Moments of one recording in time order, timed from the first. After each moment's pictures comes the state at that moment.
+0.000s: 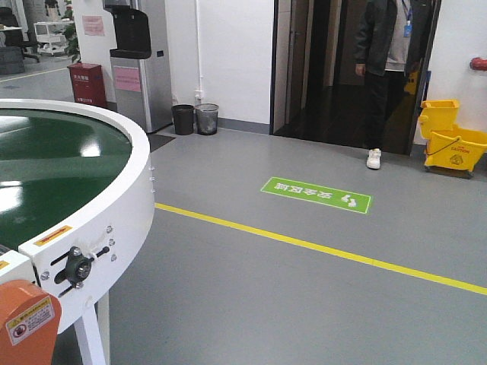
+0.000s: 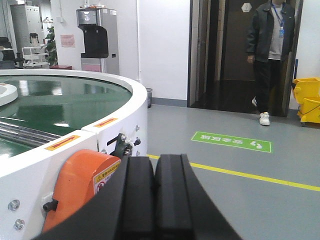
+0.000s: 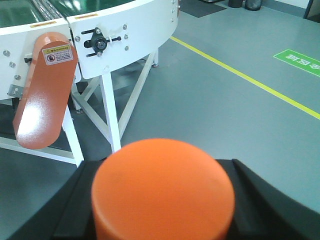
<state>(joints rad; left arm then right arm) 0.00 -0.01 0.03 -0.07 0.01 0.03 0.44 0.16 -0.60 0.05 0.88 -0.04</state>
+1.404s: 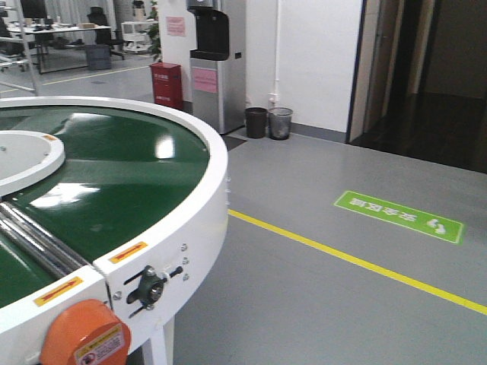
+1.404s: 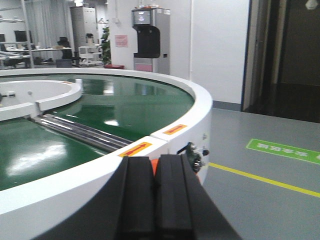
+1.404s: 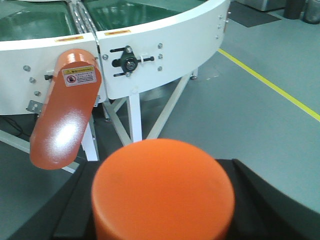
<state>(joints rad) 0.00 -0.01 0.03 -0.07 0.01 0.03 0.44 0.16 -0.60 0.05 0.88 -0.04</state>
